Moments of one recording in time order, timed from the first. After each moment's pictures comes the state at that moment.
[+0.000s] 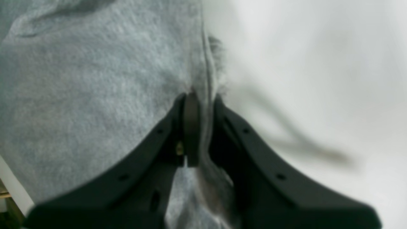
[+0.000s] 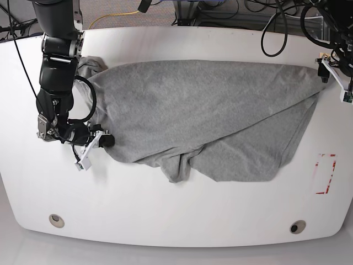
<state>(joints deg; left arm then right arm) 15.1 -16.0 -45.7 111.0 -10.7 -43.2 63.0 24.9 19.2 9.4 50.4 35.8 40.5 -57.1</state>
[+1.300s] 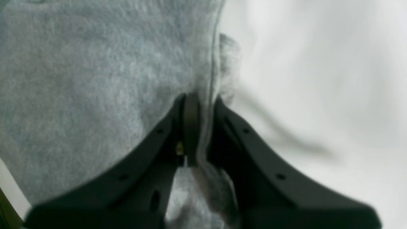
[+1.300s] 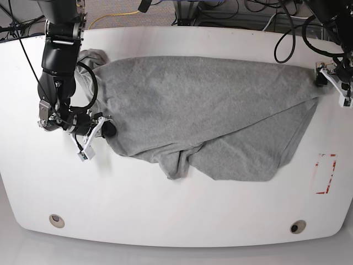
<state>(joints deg) 7.3 -21.0 -41.5 85.9 -10.5 -42.9 55.4 16.6 18.9 9.4 63.4 36.2 40.5 -58.6</state>
